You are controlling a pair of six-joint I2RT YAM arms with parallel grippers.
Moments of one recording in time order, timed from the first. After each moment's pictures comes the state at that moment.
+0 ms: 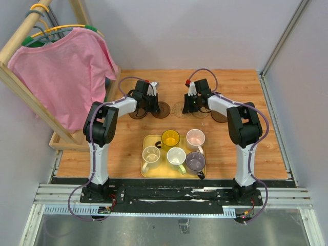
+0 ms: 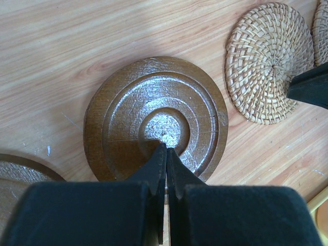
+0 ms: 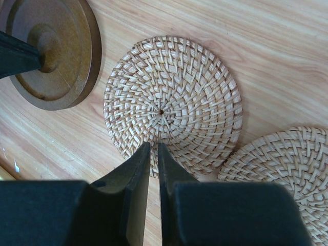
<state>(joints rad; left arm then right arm) -0.36 2.11 1.41 -0.12 0.33 -0.21 0.34 2.11 1.47 -0.26 -0.37 0.11</state>
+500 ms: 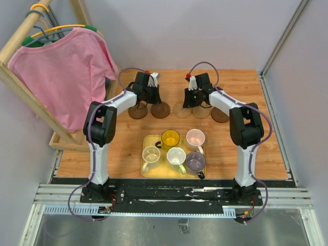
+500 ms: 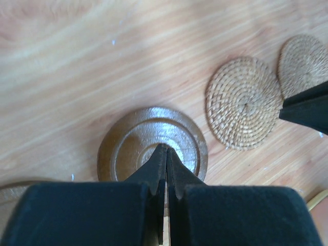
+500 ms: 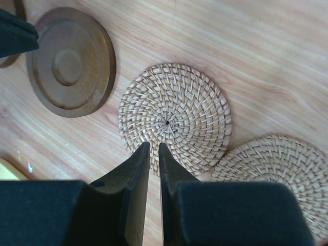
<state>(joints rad) -0.36 2.11 1.54 -0.18 0.31 -0.19 0.34 2.09 1.55 -0.33 -0.37 0.09</state>
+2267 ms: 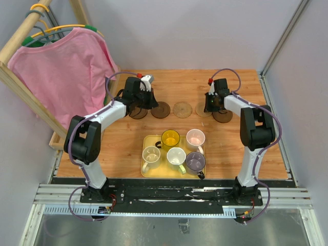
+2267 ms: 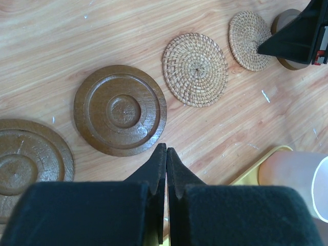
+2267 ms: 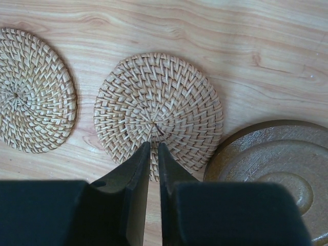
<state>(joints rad) -0.36 1.76 1.22 -0.06 0.36 -0.23 0.17 2.00 1.35 -0.31 -0.17 0.12</state>
